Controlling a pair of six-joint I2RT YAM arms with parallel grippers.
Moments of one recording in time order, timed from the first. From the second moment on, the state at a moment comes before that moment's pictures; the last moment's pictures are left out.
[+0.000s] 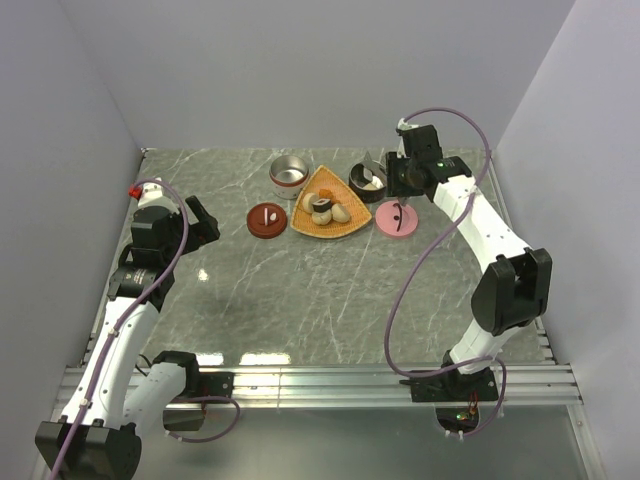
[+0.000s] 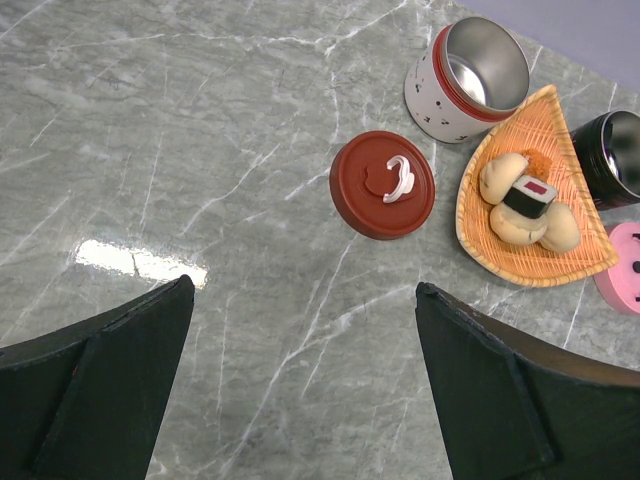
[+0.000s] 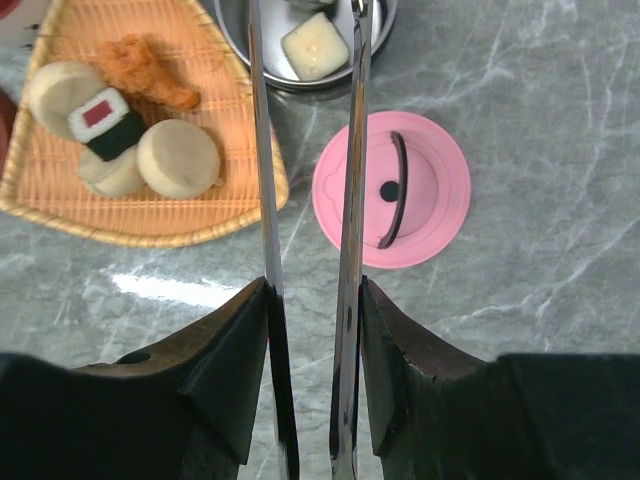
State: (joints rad) left arm -0.09 0.84 0.83 -0.43 -0.10 -0.44; right arm 0.29 1.68 1.57 -0.70 0.08 0.17
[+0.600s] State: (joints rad) left arm -0.09 0.84 0.83 -0.42 -0.10 -0.44; right arm 0.46 1.49 1.37 -0.65 -0.07 0.19
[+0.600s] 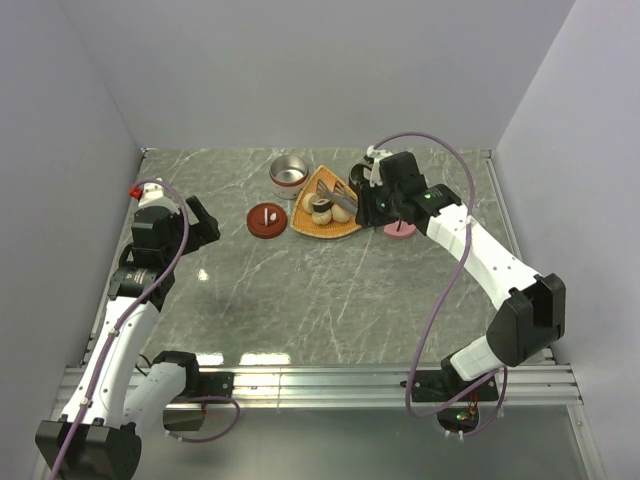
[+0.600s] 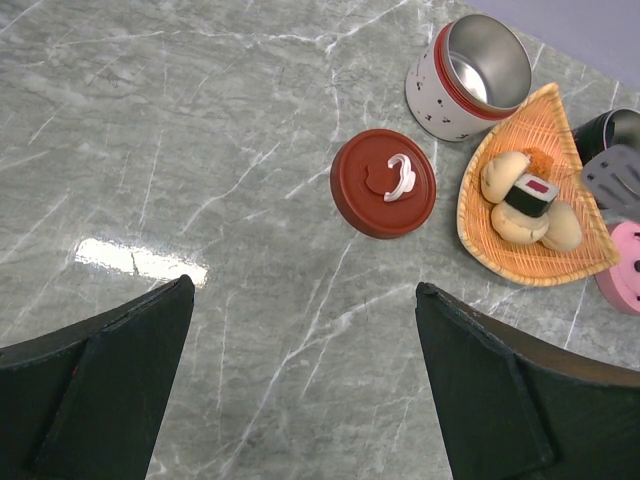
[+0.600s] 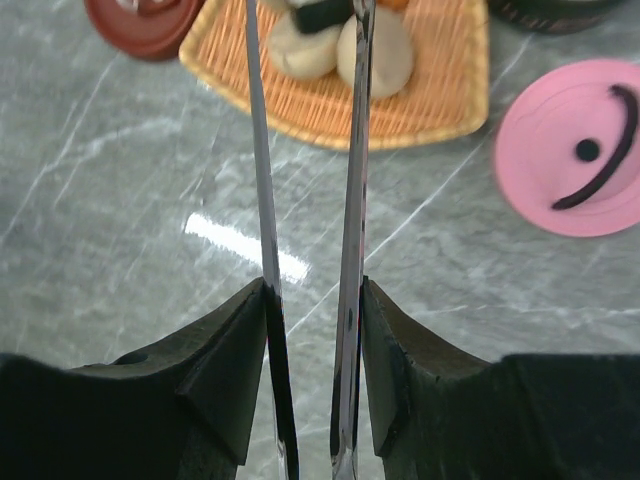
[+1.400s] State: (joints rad) left arm -0.09 0.84 0.82 -0.43 -0.10 -0.44; right arm 0.47 1.56 1.32 -0.61 -0.10 0.10
